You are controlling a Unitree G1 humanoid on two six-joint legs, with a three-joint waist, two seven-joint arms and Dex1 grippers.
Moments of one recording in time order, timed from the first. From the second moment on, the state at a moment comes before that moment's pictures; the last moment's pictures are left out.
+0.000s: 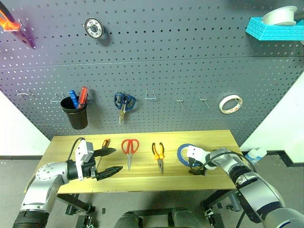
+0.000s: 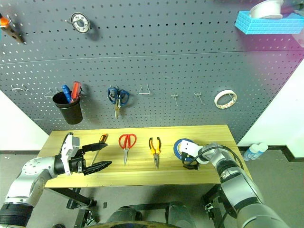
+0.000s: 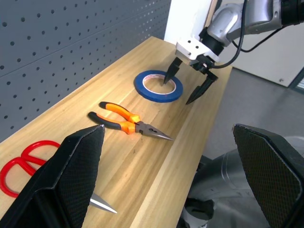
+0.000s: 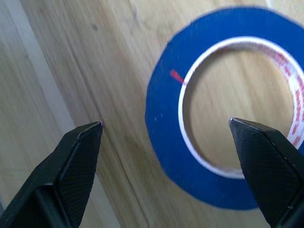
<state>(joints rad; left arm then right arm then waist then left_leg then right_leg) 0.05 0.62 0.09 0.05 -0.47 0.14 -1.24 -0.62 -0.43 0.38 1.19 -0.35 -0.15 0.82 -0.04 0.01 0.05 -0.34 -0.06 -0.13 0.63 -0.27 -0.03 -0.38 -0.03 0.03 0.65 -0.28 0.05</state>
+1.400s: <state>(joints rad) -0.01 0.62 0.12 0.08 -0.49 0.14 -1.23 -0.42 -0.48 0.07 0.90 -0.01 -0.22 1.05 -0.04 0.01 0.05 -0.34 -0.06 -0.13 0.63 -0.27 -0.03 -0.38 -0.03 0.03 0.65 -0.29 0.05</state>
